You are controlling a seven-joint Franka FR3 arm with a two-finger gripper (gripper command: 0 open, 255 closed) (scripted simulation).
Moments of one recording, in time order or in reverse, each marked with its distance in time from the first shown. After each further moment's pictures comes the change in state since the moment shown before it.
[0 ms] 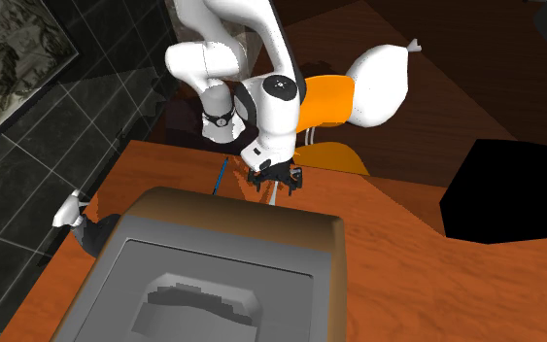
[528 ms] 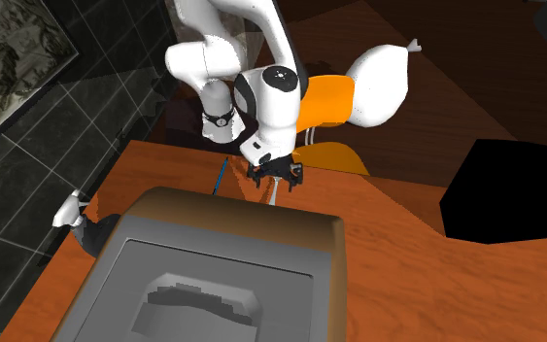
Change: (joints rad) arm 0.018 -0.053 -0.012 0.008 0.035 -0.058 -0.027
